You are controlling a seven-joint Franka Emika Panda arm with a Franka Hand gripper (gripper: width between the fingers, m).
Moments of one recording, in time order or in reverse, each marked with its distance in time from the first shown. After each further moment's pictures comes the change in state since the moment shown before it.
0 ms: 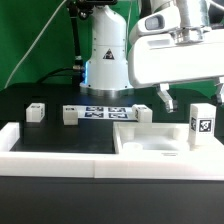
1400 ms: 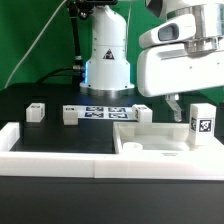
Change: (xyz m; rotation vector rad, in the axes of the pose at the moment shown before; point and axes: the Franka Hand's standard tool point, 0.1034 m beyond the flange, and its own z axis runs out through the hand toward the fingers) arm 0.000 -0.006 0.013 0.012 -0.142 -0.005
